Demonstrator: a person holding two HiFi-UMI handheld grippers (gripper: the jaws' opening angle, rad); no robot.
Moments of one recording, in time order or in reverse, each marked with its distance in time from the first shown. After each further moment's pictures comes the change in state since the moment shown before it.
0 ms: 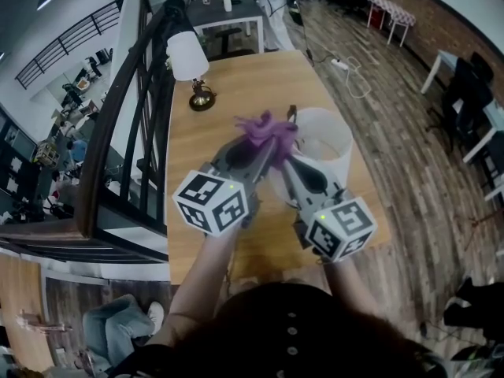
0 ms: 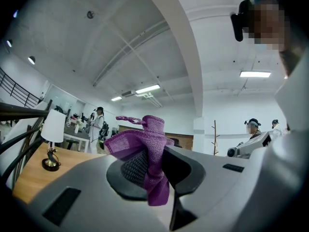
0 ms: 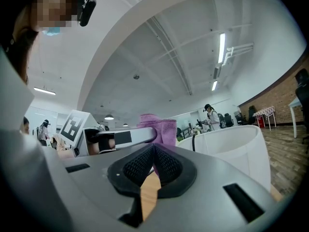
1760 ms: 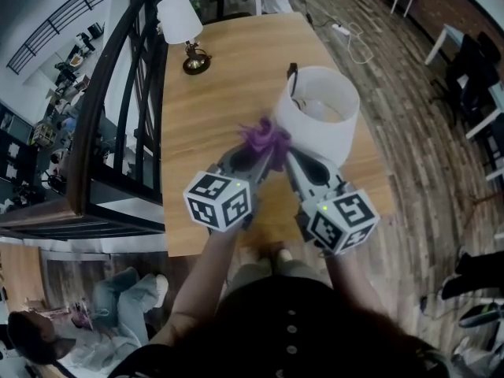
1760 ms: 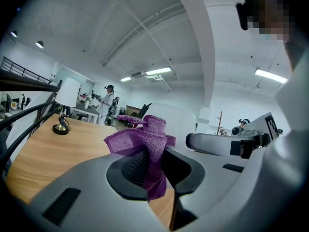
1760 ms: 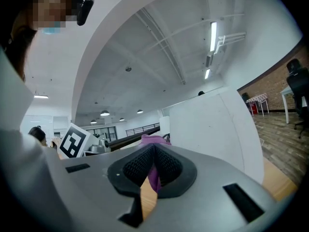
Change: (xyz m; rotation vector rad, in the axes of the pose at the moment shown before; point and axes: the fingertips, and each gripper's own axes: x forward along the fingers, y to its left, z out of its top) left arm -0.033 0.002 -0.123 -0.138 0.215 0.065; right arm -0.024 0.006 -0.066 0.093 0.112 -0.042
